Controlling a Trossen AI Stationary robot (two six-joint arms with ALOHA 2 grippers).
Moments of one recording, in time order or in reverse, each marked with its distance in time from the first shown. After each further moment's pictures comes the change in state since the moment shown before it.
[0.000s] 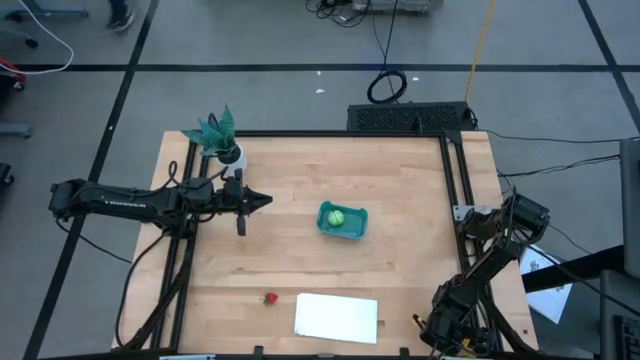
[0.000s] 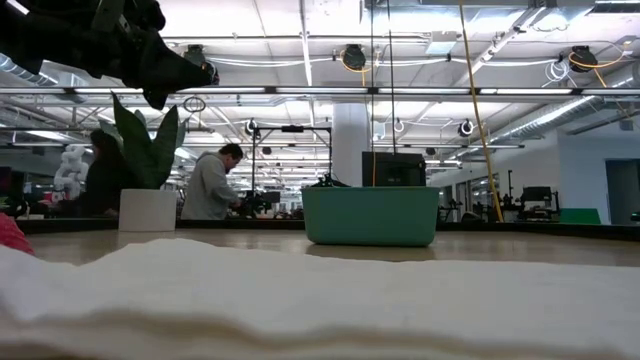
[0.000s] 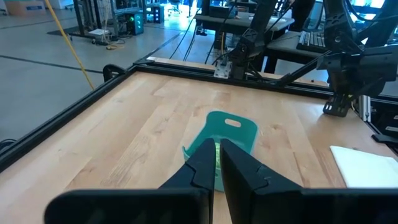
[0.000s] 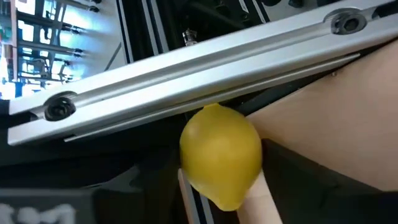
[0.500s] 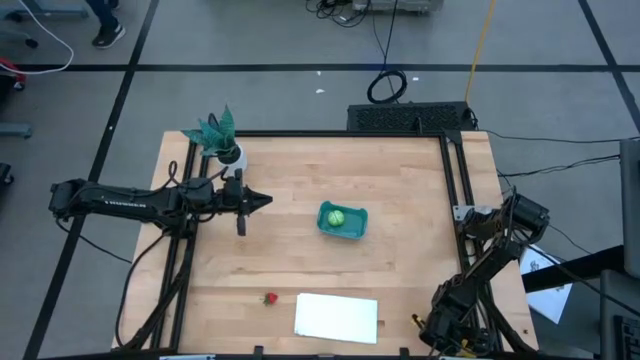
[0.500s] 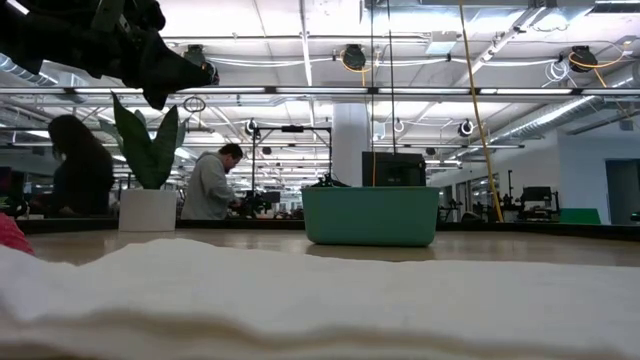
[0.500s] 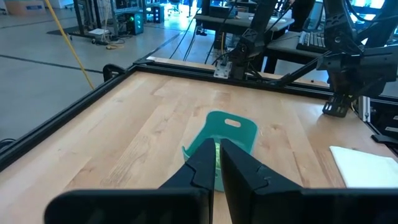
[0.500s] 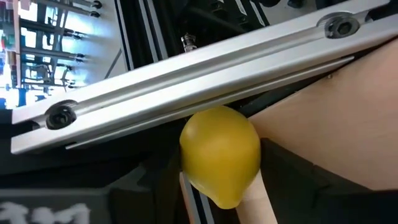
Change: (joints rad) left arm 0.000 0.000 0.000 0.000 0.000 -0.003; right arm -0.004 -0.001 -0.001 -0.011 0.001 0.027
